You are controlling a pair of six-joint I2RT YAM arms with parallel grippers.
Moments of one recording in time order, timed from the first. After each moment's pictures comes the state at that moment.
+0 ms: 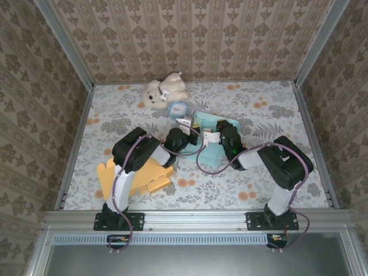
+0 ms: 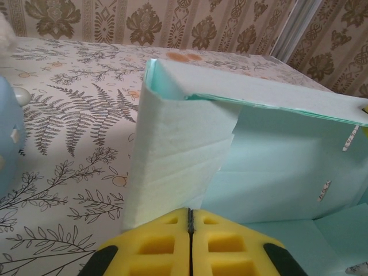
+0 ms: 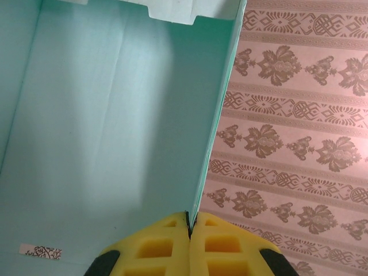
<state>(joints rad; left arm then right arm) -0.73 2.18 0.88 1.14 0.00 -0.30 0.50 1.78 0.61 0.89 0.41 -1.55</state>
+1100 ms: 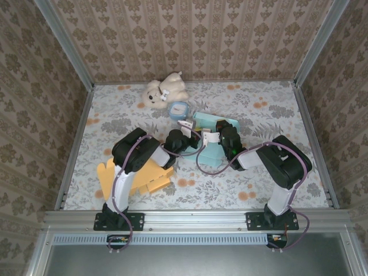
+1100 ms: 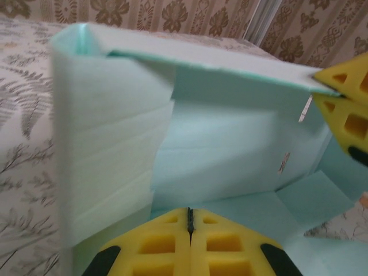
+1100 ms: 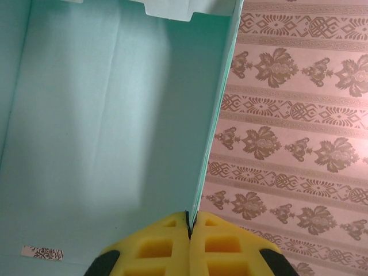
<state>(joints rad) -0.73 2.16 0.83 1.13 0.11 -0.31 0.50 1.79 0.61 0.91 0.41 -1.54</state>
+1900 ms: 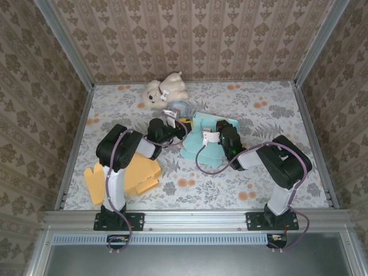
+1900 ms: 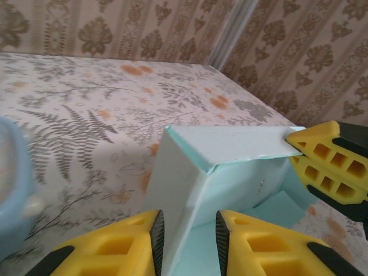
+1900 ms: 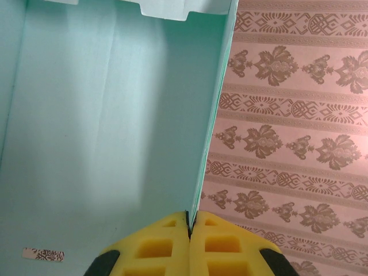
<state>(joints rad) -0.52 2.08 0.85 1.12 0.51 -0.37 0.50 1.79 0.61 0.91 0.41 -1.52</state>
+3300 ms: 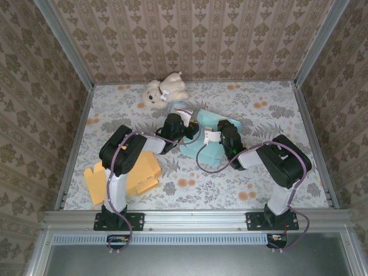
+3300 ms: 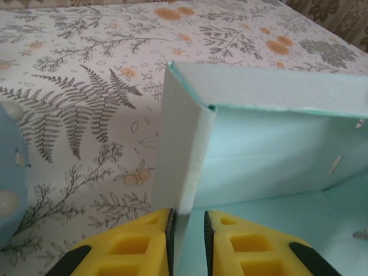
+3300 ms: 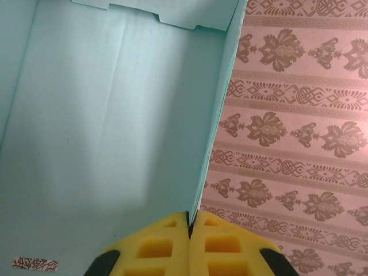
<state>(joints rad) -0.65 2.03 0.99 0.65 0.20 -0.20 0.49 1.80 0.62 0.91 0.44 -1.51</state>
